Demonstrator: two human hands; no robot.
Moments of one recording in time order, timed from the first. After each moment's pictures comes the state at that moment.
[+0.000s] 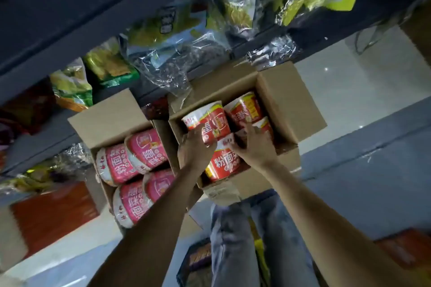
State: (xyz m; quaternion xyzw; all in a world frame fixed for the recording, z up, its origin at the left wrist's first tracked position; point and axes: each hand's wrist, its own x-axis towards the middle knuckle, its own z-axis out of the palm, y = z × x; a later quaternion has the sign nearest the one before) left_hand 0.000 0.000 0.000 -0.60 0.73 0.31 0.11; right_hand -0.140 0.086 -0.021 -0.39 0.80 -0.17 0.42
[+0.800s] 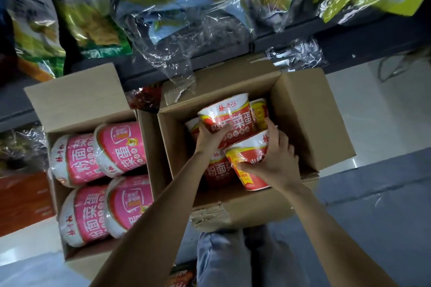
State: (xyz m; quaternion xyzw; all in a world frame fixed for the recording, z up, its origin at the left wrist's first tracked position) left_hand -0.035 -0.018 -0.131 -0.70 0.39 0.59 -0.07; right_hand -0.163 0.091 -0.084 -0.39 0.82 -0.11 0.39
